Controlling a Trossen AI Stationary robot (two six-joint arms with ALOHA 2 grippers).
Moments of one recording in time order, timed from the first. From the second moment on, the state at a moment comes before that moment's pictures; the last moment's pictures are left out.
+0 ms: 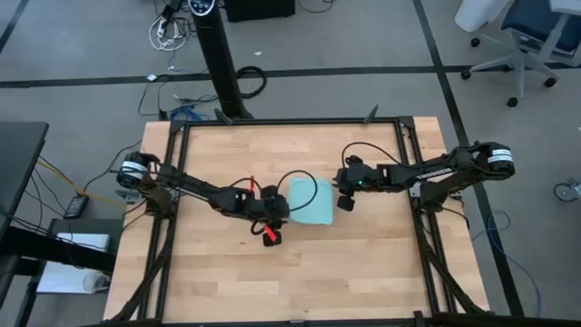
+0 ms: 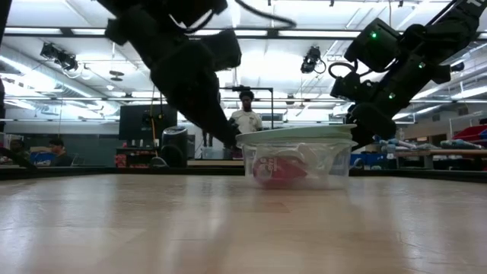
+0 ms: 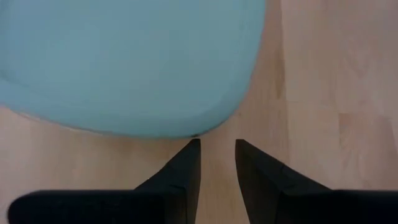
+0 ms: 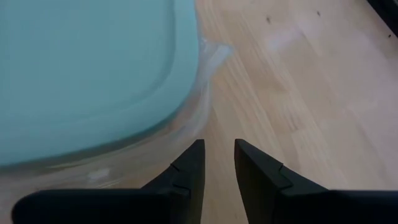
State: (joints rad) left arm -0.17 1.70 0.98 -0.14 -0.18 -0.19; right arm -0.12 1.32 0.46 0.08 0.25 0.02
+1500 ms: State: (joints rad) left arm -0.18 1.71 1.07 -0.09 -0.44 -0.06; right arm -0.09 1.03 0.46 -0.01 0.20 0.14
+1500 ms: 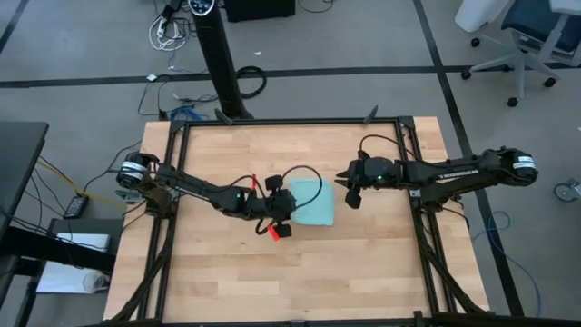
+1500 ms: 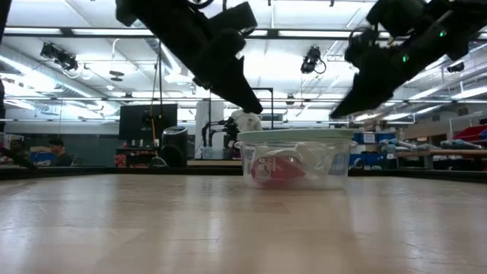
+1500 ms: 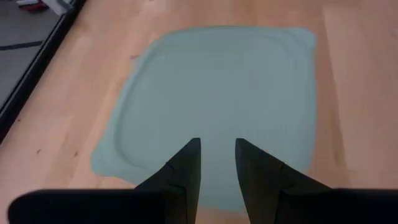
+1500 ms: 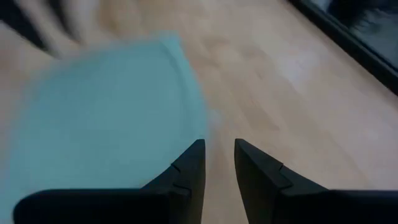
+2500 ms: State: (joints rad) left arm -0.01 1.84 1.06 0.02 -0.19 -0.03; right arm 0.01 1.41 0.51 0.22 0.22 0.10
